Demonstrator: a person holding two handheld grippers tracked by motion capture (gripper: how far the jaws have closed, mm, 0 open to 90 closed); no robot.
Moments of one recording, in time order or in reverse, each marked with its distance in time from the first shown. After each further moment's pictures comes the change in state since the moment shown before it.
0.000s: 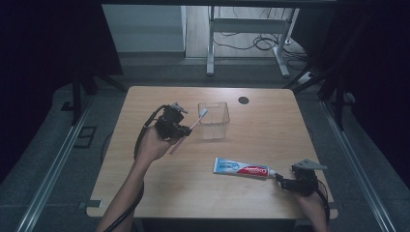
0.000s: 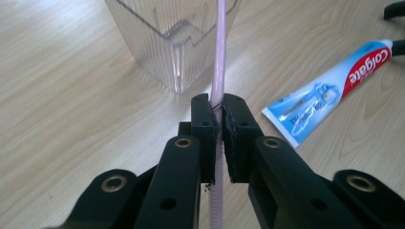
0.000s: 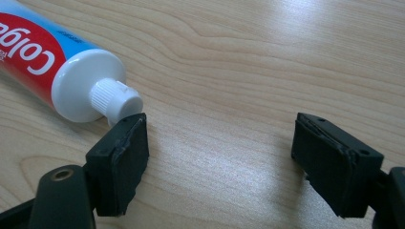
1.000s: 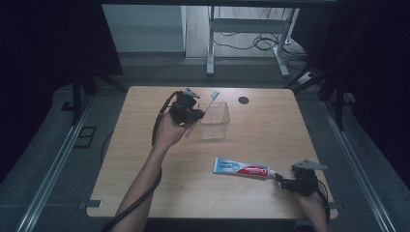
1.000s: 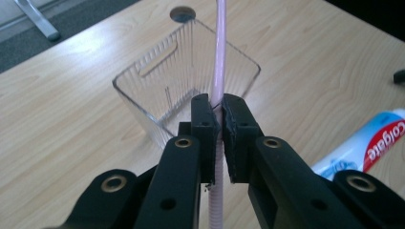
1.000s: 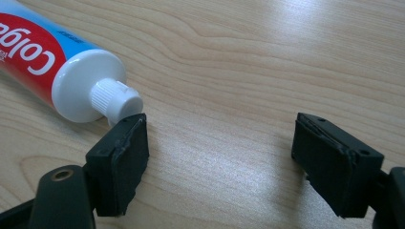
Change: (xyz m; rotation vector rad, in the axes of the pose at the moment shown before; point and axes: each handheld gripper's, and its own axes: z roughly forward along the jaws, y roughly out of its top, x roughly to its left) left arm 0.006 0.048 0.024 -0.144 0.039 0.014; right arm 0.000 0.000 0.000 0.000 0.001 0.002
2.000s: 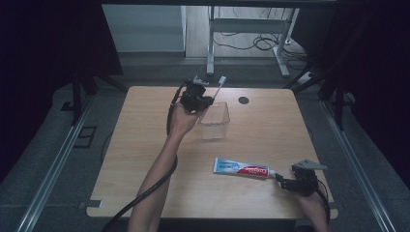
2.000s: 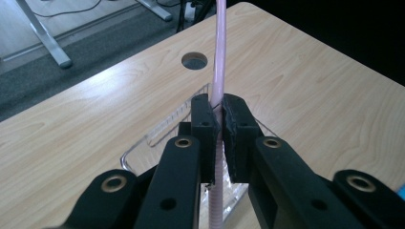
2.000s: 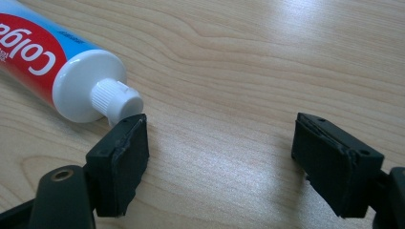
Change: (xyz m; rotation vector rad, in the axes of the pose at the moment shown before) left arm 0.010 0.034 0.034 -0.111 0.032 -0.029; right arm 0.000 0.000 0.000 -0.001 0.002 0.000
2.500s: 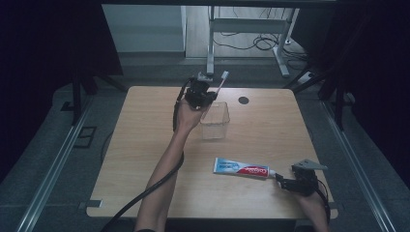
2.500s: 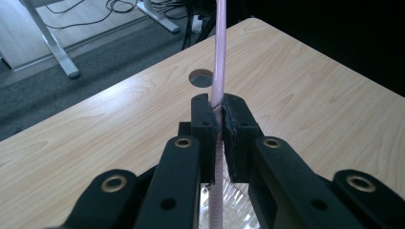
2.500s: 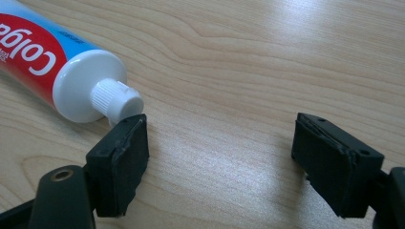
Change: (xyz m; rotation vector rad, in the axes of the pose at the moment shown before) left arm 0.003 0.010 0.018 -0.040 0.026 -0.007; right arm 0.000 0.000 0.000 -0.001 0.001 0.002
